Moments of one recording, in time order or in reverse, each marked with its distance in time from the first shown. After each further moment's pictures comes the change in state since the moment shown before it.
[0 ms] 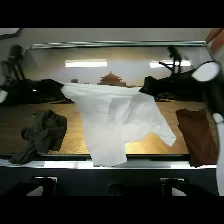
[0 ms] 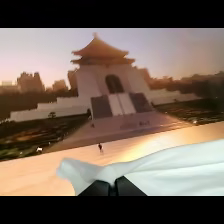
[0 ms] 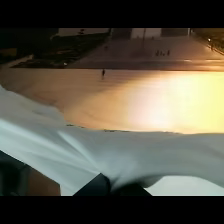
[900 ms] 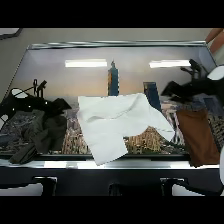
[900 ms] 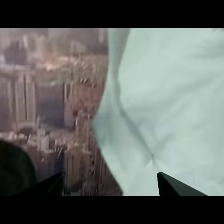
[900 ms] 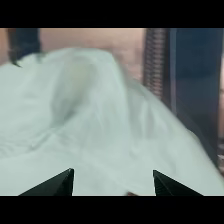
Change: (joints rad) left arm 0.213 -0.348 -0.013 -0.142 -0.360 0.000; right arm -0.287 -0.036 0.032 -0.219 0.193 -0.009
